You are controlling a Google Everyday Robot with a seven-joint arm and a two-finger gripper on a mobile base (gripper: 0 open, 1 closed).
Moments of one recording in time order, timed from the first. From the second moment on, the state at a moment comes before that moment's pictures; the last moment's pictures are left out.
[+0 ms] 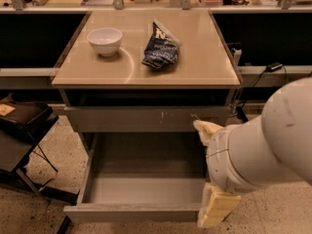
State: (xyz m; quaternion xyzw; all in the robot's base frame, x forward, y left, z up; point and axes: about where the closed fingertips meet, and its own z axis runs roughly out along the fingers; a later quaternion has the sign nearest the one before) arm 0.342 -0.089 0.844 -0.69 0.69 -0.01 0.23
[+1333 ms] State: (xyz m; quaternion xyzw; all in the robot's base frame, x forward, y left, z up) arm 0.415 -0.197 0.628 -0.56 0.80 0.02 0.19
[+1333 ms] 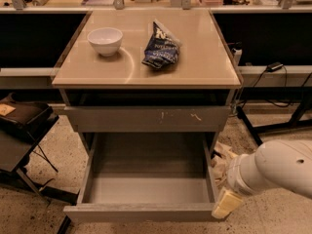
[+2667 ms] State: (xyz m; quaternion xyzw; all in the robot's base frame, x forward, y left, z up) arm 0.312 -0.123 0.461 -0.53 0.81 0.15 0.20
